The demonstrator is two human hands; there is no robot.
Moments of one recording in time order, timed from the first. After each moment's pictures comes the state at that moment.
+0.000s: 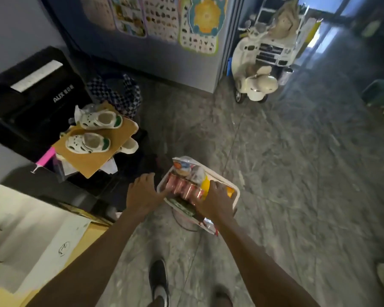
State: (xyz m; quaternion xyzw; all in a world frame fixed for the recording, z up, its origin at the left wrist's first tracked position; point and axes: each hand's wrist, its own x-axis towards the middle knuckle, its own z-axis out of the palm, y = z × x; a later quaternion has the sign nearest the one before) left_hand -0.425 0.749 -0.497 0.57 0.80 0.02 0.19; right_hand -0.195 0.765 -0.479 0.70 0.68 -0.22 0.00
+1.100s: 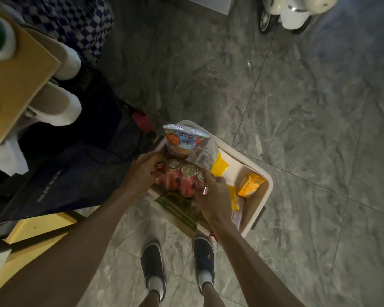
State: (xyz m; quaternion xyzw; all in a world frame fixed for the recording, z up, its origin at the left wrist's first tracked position) left_hand -0.465 0.867 -0.793 0.64 0.68 0.13 0.34; right_hand -0.215 0.844 -0.752 0.70 0.63 -0.33 -0.08
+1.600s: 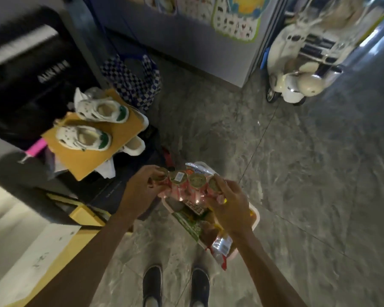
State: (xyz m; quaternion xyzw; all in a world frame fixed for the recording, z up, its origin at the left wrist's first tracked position) left_hand -0.475 0.809 -0.566 0.52 0.71 0.38 0.29; right_hand -0.187 0.858 -0.544 0.56 0.76 -0.27 -0.19
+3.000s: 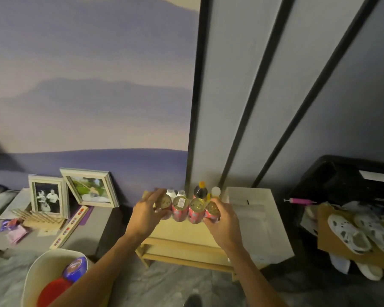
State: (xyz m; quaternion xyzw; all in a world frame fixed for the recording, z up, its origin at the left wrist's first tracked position) left_hand -0.734 0.163 -0.394 0.12 0.91 0.39 0.01; right_hand -0.671 0.440 -0.421 0.07 0.90 -0.41 -0.12
